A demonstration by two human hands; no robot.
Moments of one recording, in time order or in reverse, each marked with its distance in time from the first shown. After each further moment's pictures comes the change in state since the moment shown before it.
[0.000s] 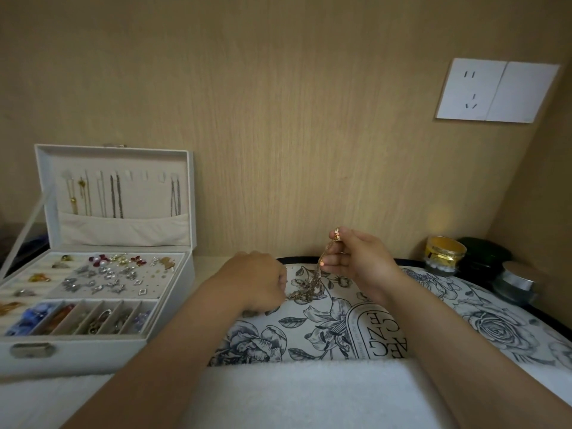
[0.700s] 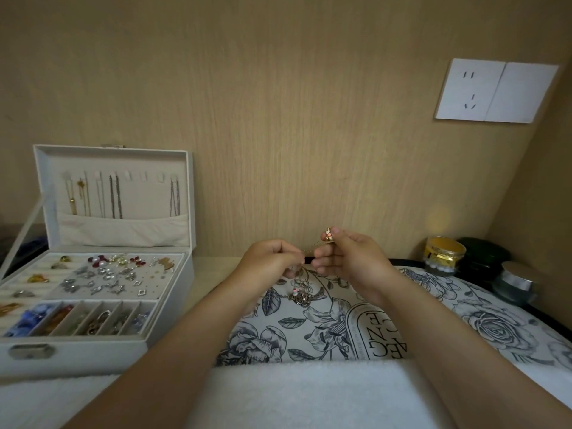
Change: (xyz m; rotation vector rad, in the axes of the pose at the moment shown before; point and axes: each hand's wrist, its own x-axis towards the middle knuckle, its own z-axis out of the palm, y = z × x) left_hand 0.005 0.018 0.004 -1.181 0.231 -0.209; right_hand -0.003 -0.001 0.008 -0.049 -0.077 -0.013
